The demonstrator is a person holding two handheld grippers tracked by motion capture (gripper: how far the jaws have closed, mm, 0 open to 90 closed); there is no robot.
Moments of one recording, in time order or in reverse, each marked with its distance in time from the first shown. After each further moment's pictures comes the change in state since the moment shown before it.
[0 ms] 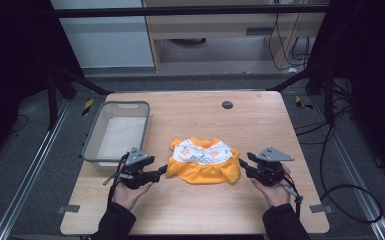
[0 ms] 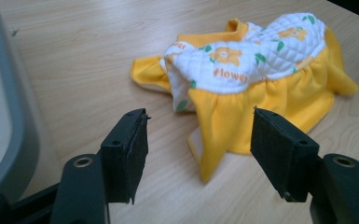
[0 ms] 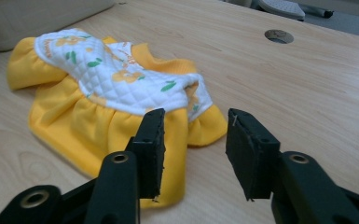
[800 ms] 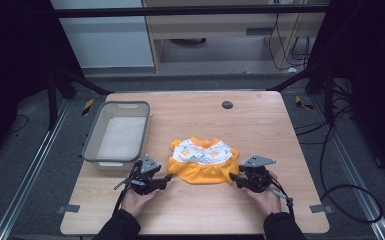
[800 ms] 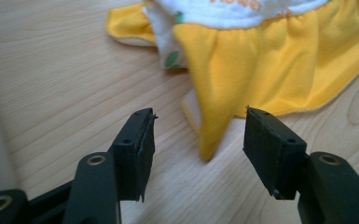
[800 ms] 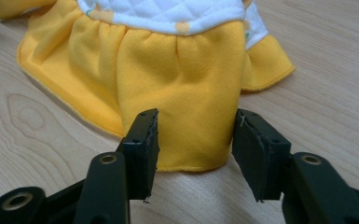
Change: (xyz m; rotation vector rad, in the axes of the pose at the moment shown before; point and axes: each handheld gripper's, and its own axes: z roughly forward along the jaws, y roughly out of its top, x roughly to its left) left arm -0.012 -0.019 0.046 0.109 0.024 0.078; right arm 0.011 -0.031 0.046 0.185 0.089 -0.001
